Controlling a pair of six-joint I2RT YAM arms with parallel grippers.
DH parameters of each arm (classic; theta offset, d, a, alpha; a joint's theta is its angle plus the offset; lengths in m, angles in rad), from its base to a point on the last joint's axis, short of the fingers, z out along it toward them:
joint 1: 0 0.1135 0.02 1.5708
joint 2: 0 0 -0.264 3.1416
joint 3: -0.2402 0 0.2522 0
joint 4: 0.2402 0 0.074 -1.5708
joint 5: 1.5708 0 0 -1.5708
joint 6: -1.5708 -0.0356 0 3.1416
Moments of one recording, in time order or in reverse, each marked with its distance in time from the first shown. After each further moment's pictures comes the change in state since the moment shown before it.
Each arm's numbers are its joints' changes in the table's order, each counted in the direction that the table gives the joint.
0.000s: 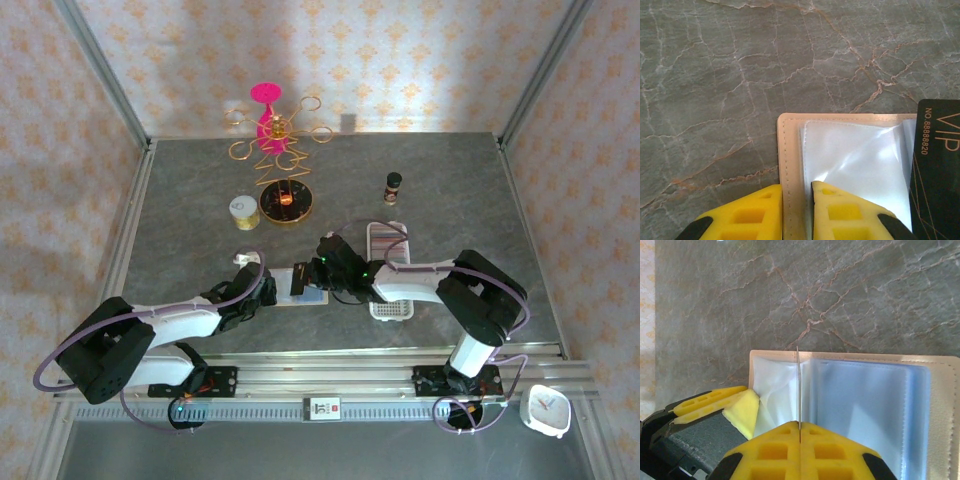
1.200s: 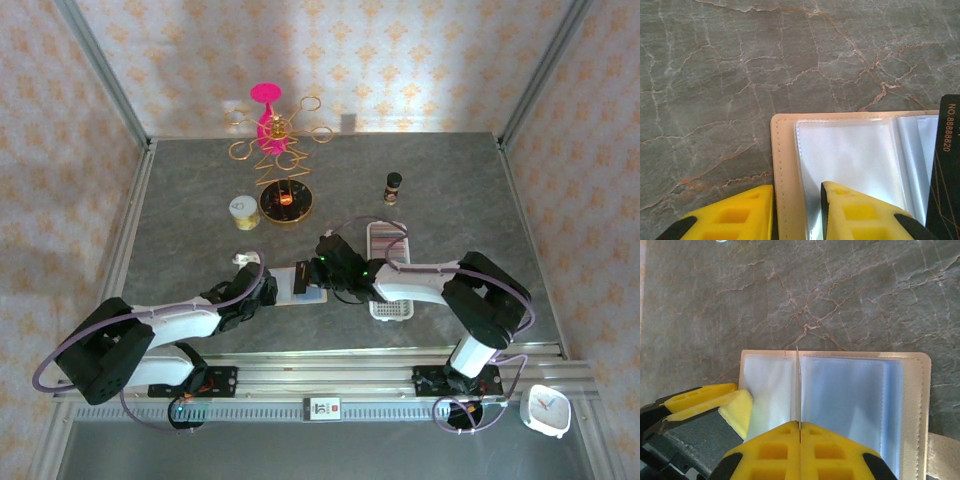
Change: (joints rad) left arm 0.001 0.003 0.000 0.004 -0.016 0.001; right arm 0.006 0.026 -0.021 0.066 0.054 0.072
